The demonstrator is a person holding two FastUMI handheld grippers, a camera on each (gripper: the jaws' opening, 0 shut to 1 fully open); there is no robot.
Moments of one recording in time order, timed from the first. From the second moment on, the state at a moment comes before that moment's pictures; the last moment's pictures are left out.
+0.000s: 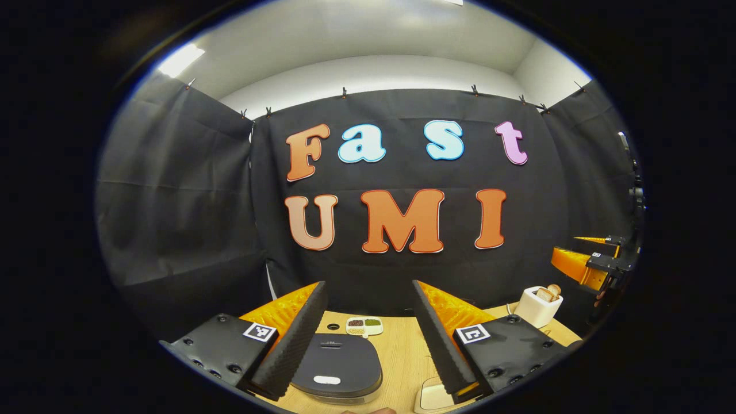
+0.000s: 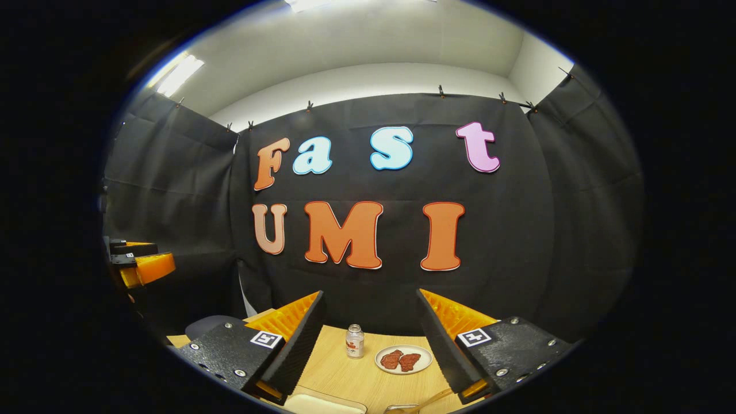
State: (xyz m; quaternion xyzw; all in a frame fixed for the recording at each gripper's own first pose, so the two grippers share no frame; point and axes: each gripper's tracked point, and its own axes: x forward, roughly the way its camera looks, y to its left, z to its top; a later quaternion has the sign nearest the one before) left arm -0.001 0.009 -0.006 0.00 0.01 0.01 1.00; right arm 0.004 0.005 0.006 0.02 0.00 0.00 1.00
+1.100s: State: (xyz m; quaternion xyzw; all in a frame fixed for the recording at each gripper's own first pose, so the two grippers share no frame) left arm -0.001 0.049 -0.030 0.02 0.04 0.05 1.00; right arm 0.002 0.016 -0.011 0.01 0.02 0.00 1.00
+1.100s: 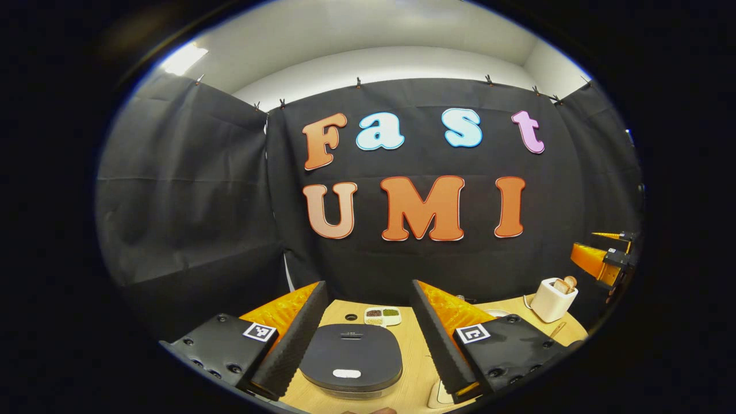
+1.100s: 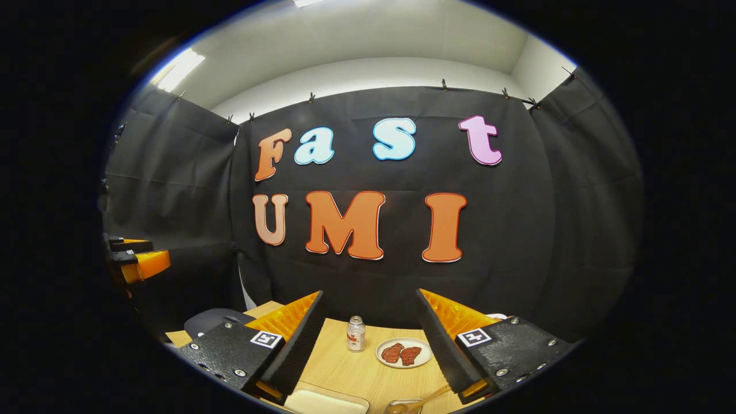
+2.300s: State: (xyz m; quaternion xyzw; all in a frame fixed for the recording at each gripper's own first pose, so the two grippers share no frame) left arm 0.057 0.125 -0.187 -0.09 0.28 0.08 0.95; right arm 0.003 -0.026 -0.049 0.01 0.06 -0.08 1.00
